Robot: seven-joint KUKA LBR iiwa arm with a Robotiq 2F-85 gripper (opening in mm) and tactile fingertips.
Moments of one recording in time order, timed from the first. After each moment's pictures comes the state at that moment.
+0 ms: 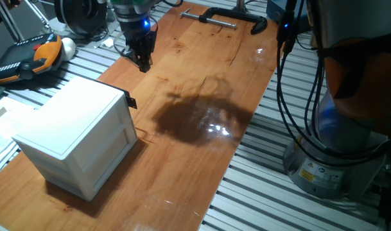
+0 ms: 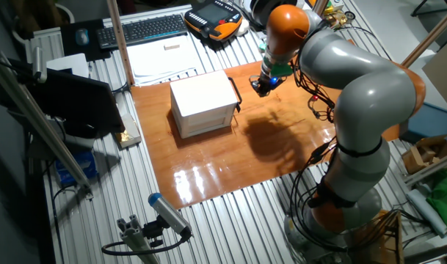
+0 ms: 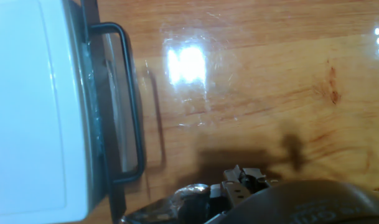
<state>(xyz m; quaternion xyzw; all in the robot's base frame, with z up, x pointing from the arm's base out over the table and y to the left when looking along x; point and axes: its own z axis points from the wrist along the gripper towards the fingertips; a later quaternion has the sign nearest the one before) 0.545 0.034 0.204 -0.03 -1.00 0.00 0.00</state>
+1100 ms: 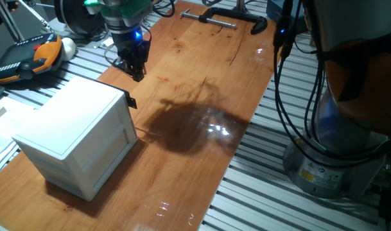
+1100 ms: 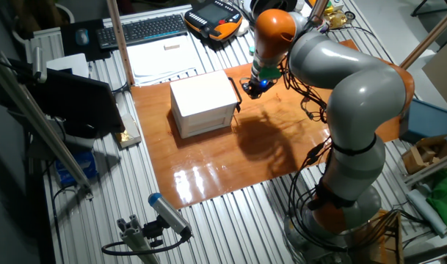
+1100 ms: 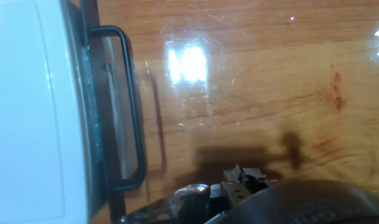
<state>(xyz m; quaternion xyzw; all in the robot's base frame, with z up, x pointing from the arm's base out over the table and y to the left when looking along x) 0.548 0.065 0.193 -0.05 -1.00 0.01 0.00</state>
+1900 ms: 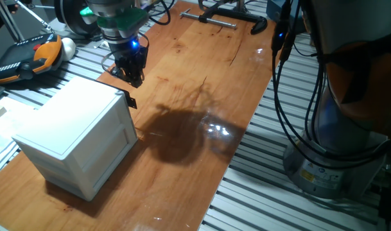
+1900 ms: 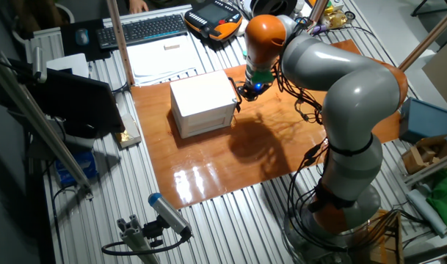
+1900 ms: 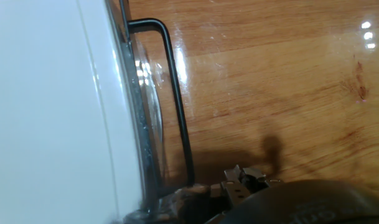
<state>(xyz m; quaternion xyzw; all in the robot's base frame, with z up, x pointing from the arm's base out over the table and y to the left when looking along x) 0.547 0.078 0.183 -0.06 -1.00 0.02 0.00</state>
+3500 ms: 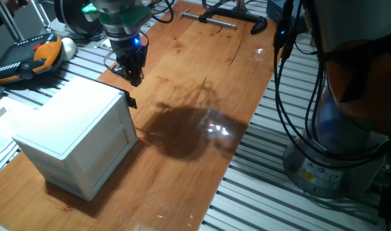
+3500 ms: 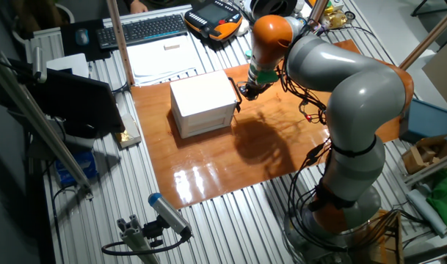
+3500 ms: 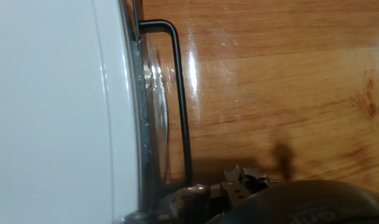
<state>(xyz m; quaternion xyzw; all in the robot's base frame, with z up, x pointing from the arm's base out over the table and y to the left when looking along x) 0.550 0.075 0.185 -0.02 -1.00 0.00 -0.01</state>
